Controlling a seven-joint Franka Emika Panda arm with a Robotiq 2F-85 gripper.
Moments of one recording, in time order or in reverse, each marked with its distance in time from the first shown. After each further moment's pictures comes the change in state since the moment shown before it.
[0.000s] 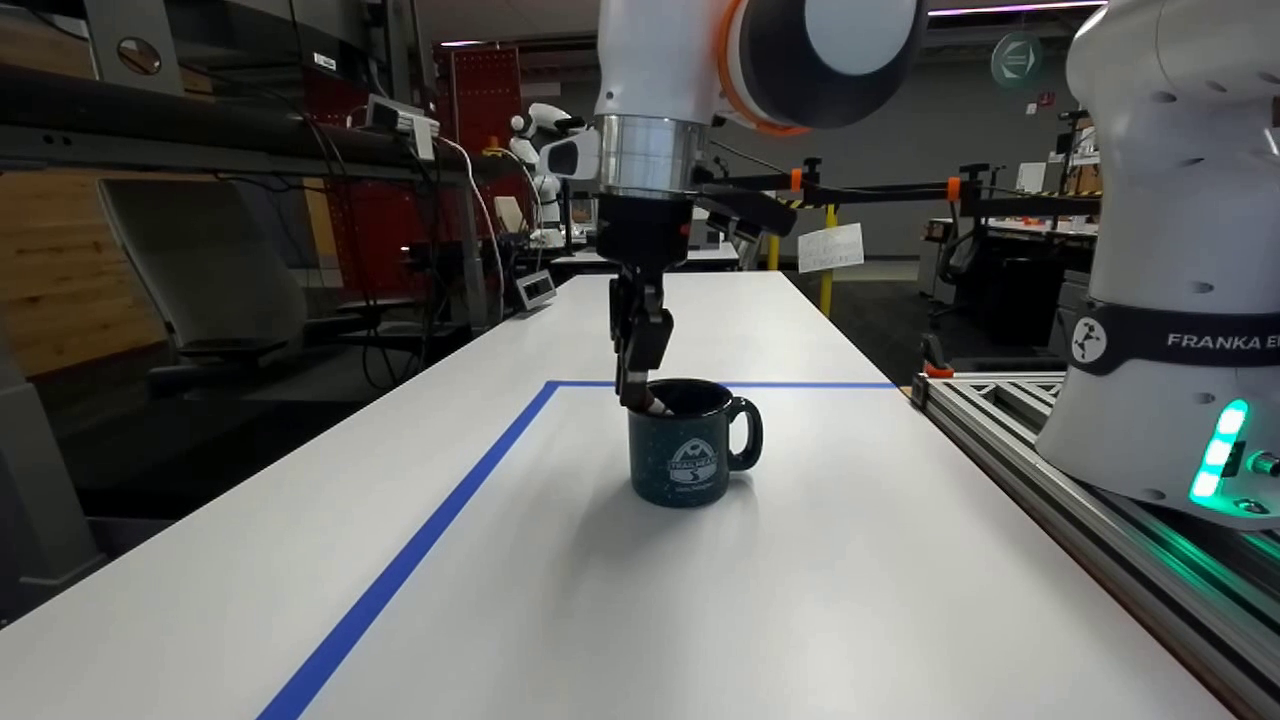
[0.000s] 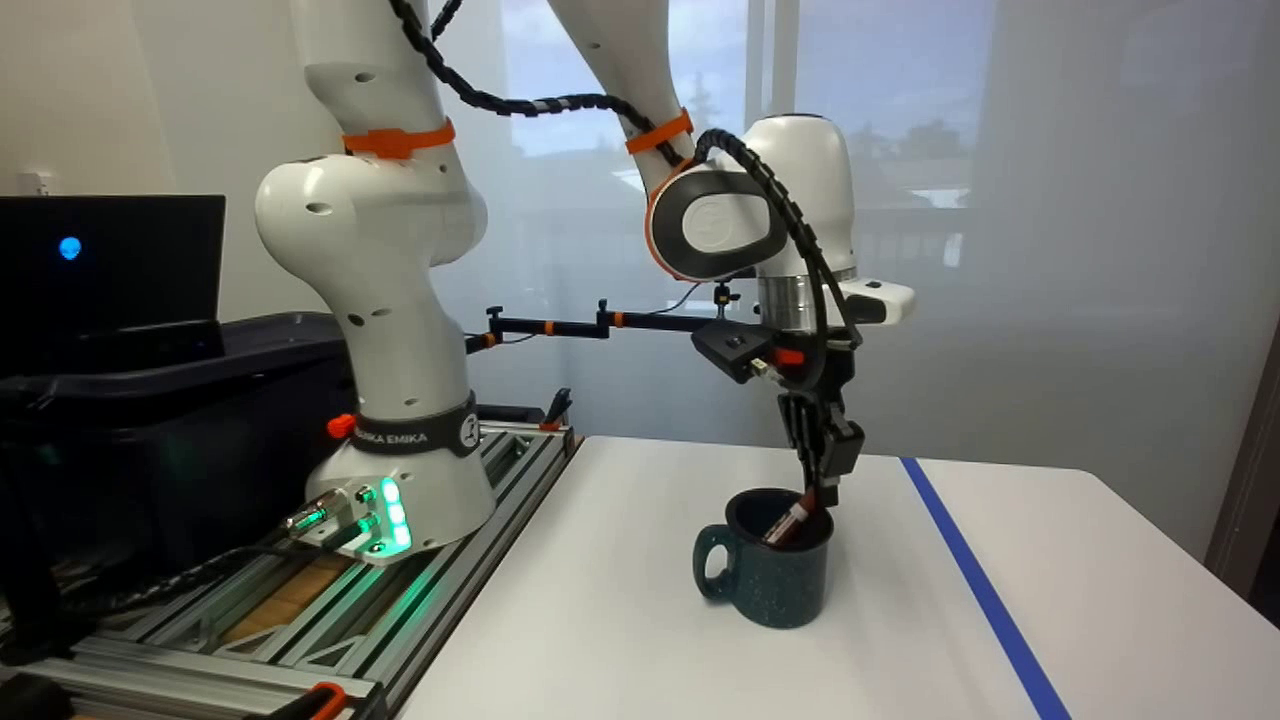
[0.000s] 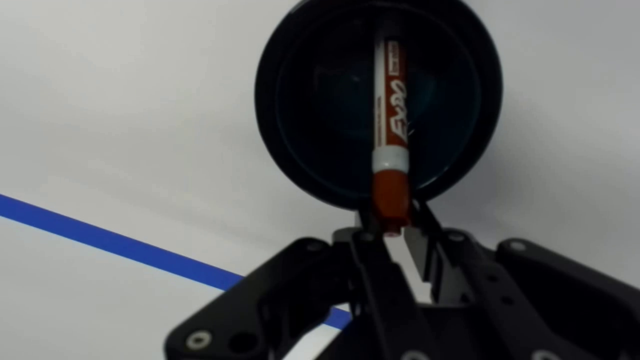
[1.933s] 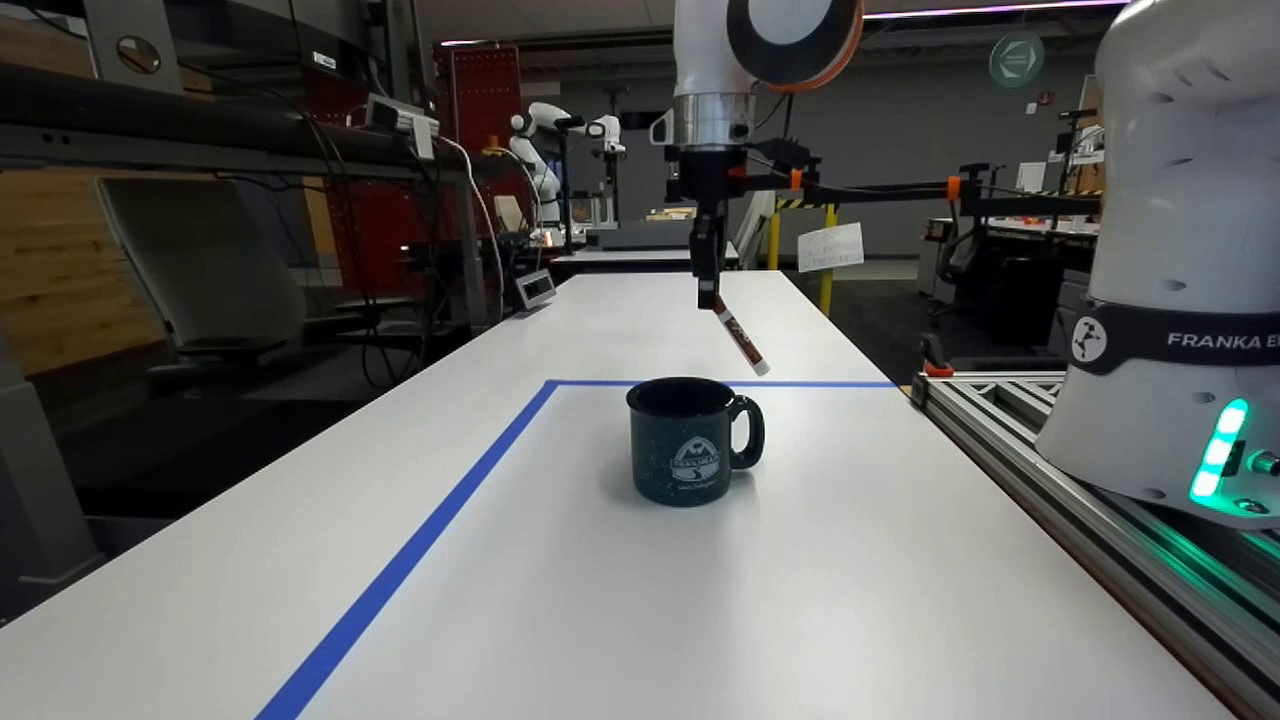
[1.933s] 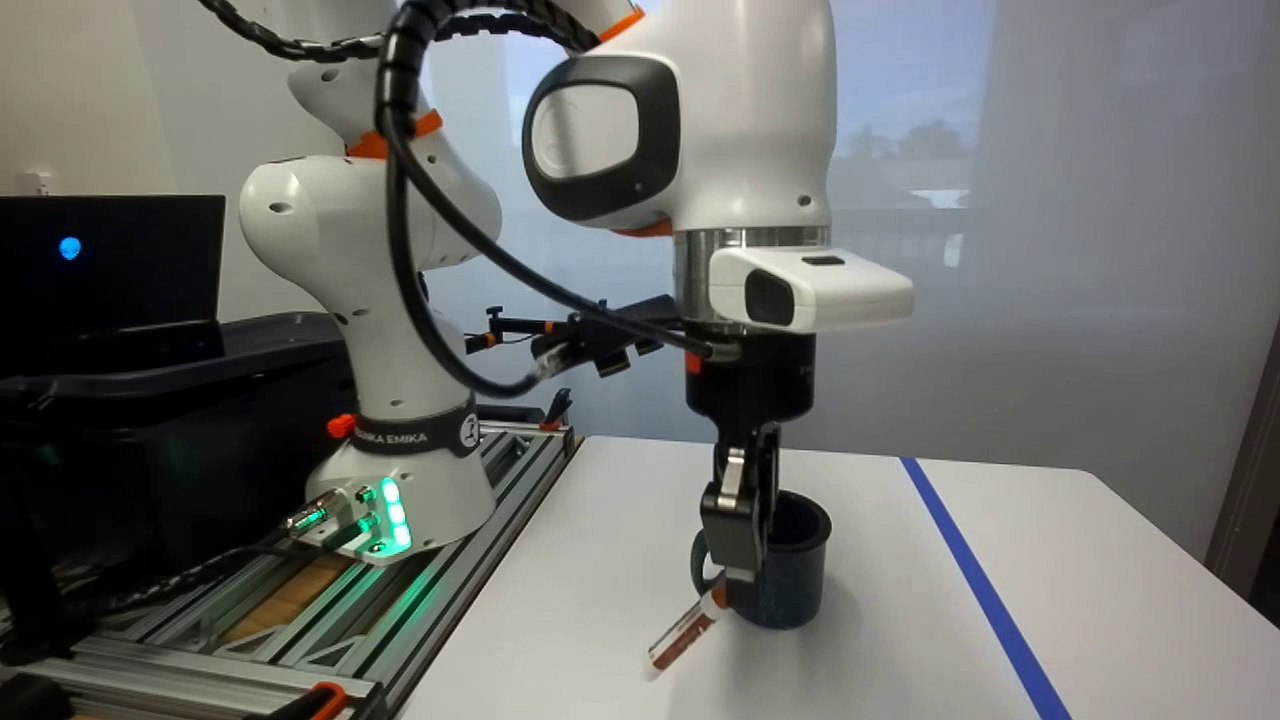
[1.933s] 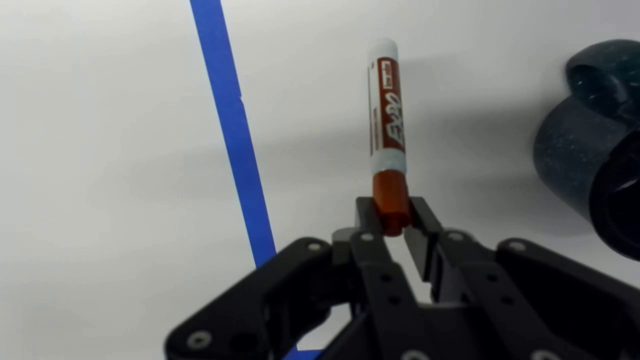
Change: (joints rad) arm -0.251 -0.176 -0.247 -0.010 -0.019 -0.230 -0.002
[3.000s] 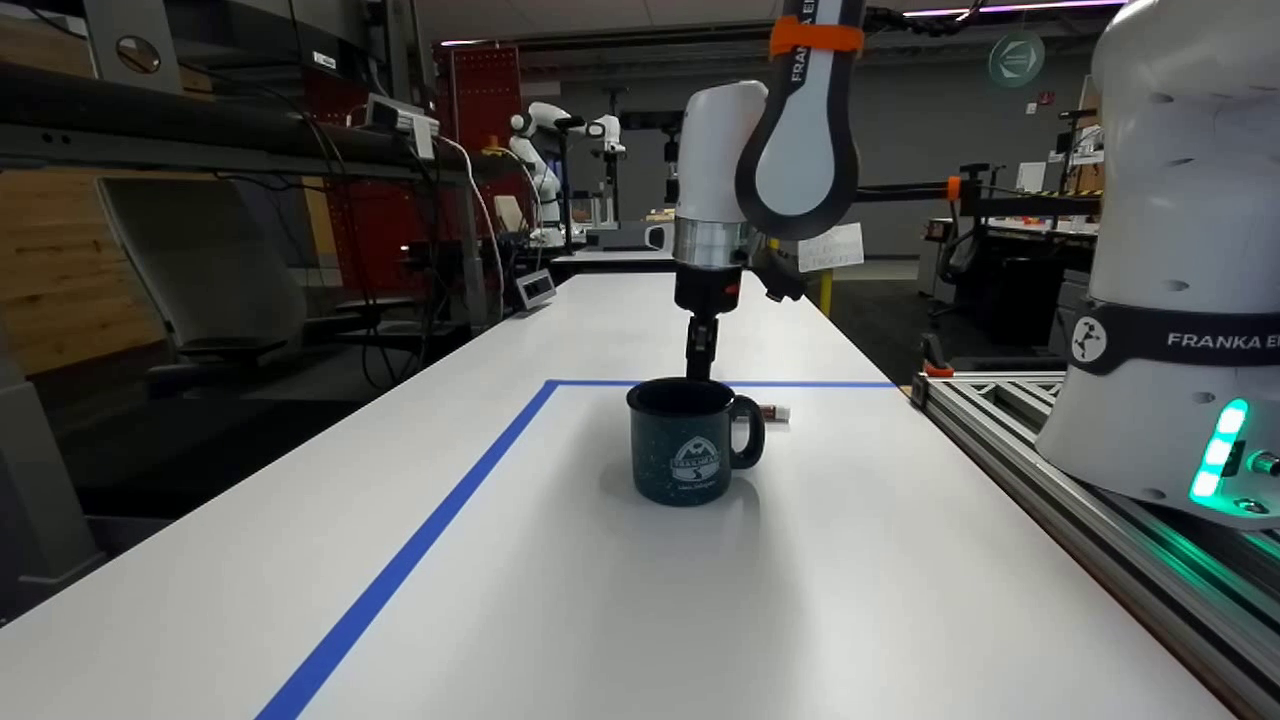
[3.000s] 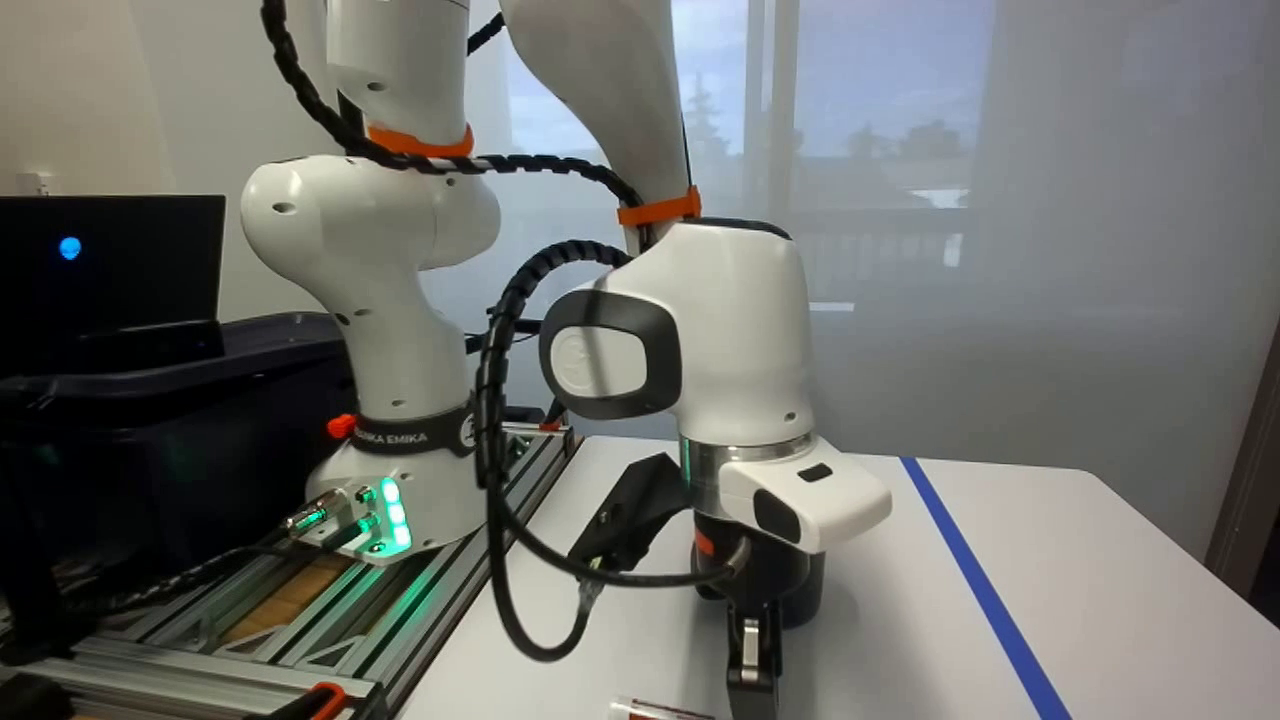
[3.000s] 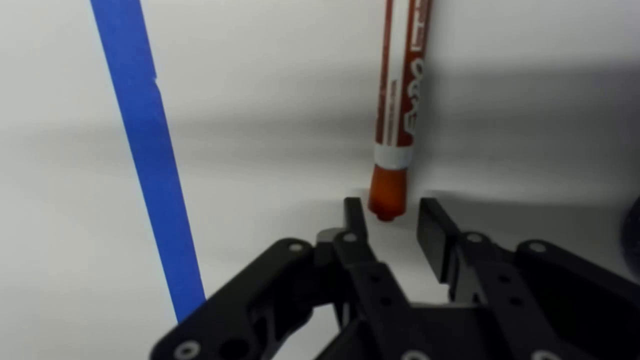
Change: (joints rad) arm 0.027 0.434 0.006 0.003 0.024 0.494 -0.062
